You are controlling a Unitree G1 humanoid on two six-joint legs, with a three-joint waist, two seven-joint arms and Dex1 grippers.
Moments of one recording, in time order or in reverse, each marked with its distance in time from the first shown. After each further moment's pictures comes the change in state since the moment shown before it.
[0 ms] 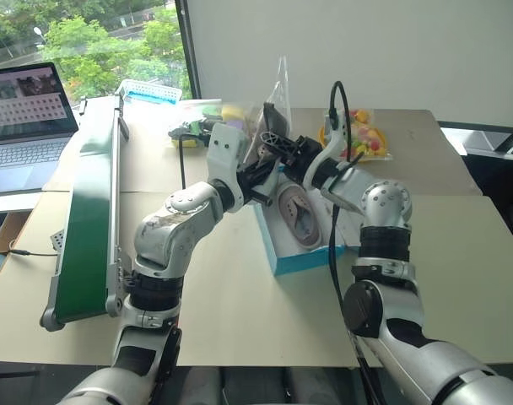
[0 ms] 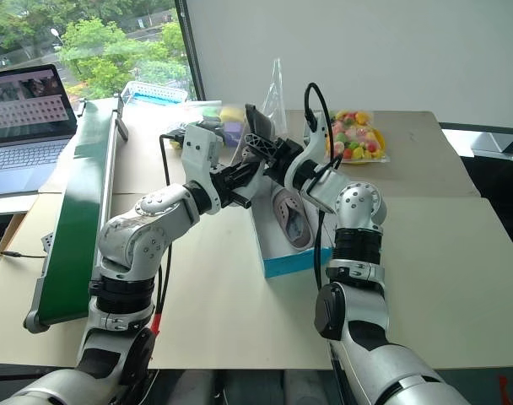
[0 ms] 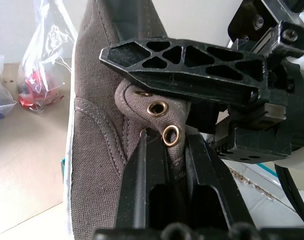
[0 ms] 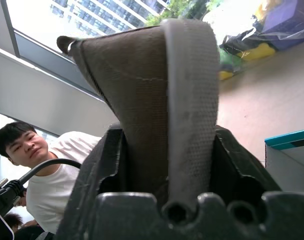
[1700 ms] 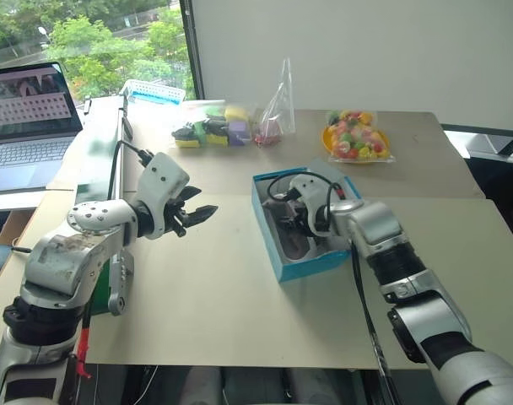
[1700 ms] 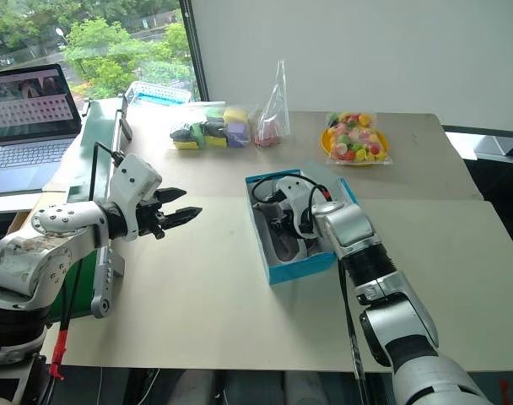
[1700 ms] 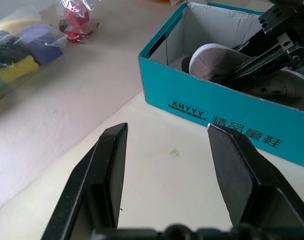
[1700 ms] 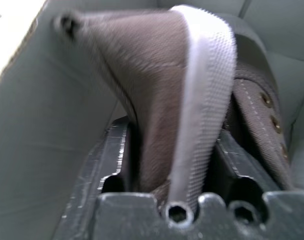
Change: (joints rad) left arm 0.226 0.585 0.039 -0.212 -0.035 0.050 -0.328; right arm 0.134 -0.325 0.804 -0.054 -0.594 -0.059 0.305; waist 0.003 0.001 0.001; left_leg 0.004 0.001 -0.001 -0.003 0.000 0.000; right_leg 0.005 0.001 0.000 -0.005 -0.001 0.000
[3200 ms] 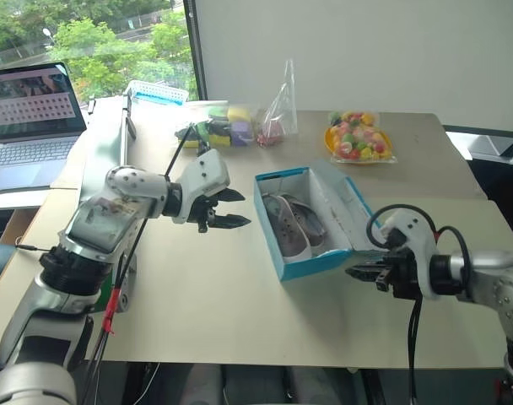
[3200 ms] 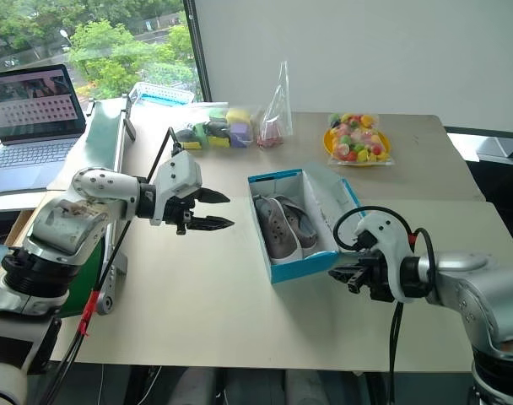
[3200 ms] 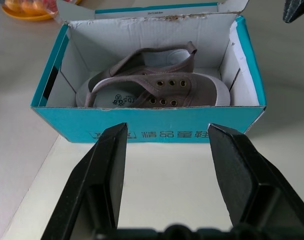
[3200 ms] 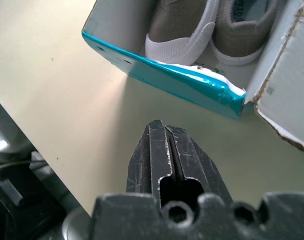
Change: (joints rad) left arm -0.318 -0.011 -0.304 0.342 0.136 -0.306 -0.493; right arm 0.598 -0.402 -0.643 -1.011 0.363 0.653 0.289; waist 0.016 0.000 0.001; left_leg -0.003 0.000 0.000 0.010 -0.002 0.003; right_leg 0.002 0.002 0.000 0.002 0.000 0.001
